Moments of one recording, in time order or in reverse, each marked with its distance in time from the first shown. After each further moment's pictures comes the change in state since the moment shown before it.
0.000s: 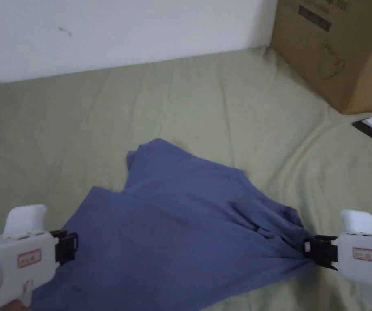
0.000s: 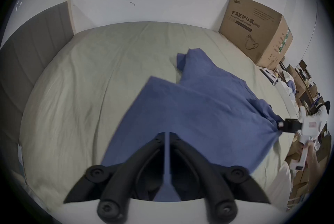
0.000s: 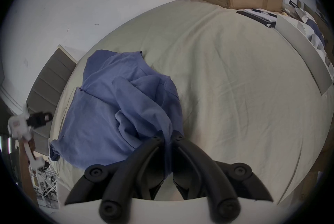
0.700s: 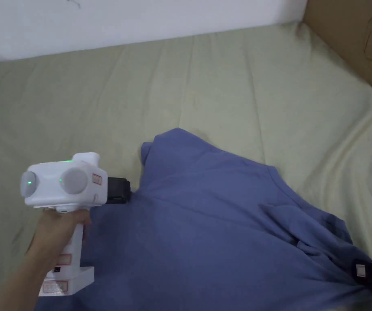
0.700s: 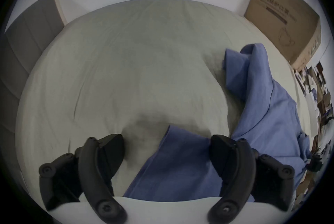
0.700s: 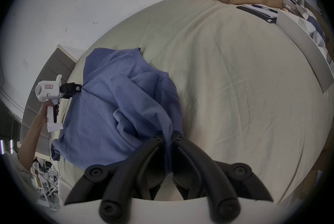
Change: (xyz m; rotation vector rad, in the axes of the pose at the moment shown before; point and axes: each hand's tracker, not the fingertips) left arm -0.030 0.086 -0.194 -0.148 0.099 0.052; right arm -0.009 0.002 0.000 -0.034 0.008 -0.014
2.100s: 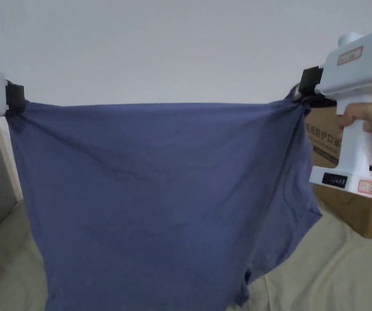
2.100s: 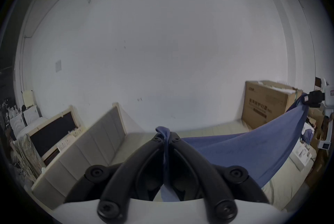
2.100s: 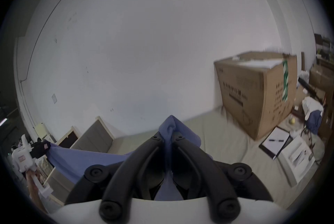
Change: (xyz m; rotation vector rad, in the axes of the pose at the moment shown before) left arm -0.048 0.075 0.548 0.857 0.194 -0.094; right arm -0.244 0.280 0.304 0.693 0.134 0.106
